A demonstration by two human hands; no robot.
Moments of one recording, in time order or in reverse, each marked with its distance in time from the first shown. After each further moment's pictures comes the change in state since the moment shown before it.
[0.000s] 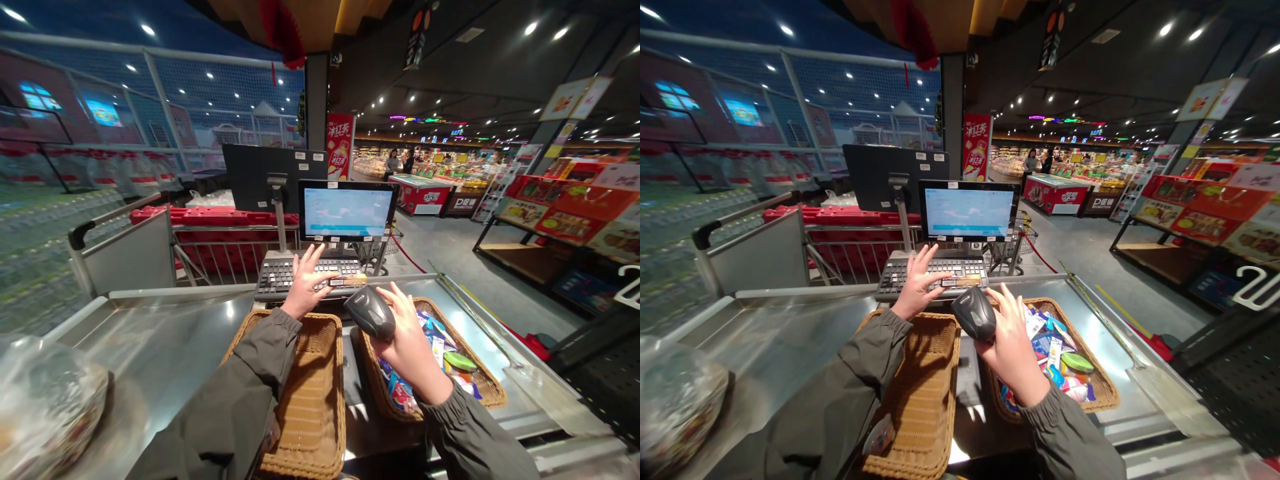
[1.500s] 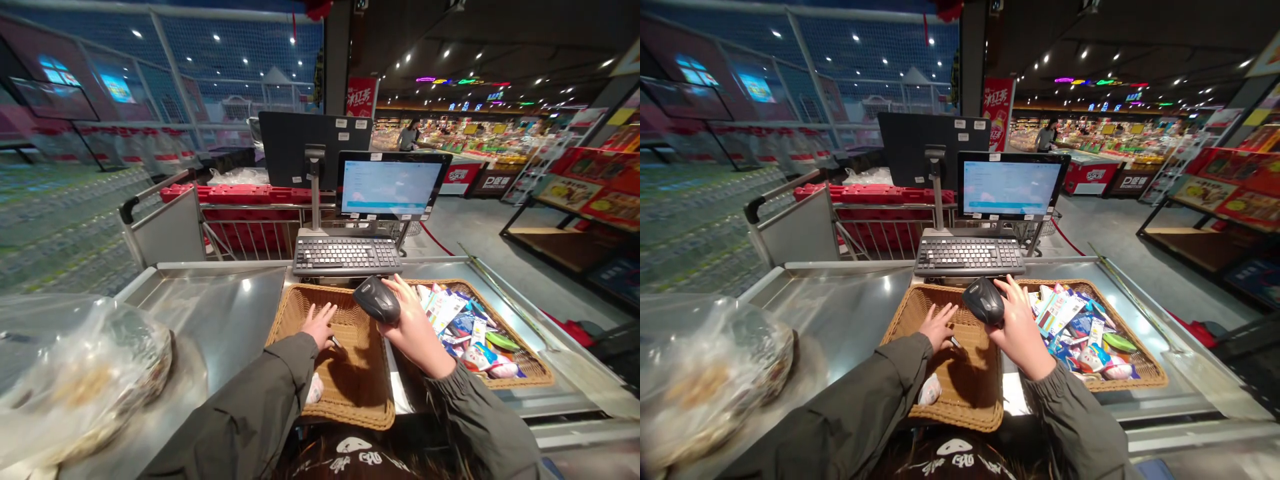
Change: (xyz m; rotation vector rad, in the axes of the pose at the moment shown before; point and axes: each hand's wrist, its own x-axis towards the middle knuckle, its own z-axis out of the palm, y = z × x) left_hand -0.198 -0.055 0.037 0.141 -0.873 -0.144; right_hand 0.005 -0.060 0.058 0.103 -0.136 0.035
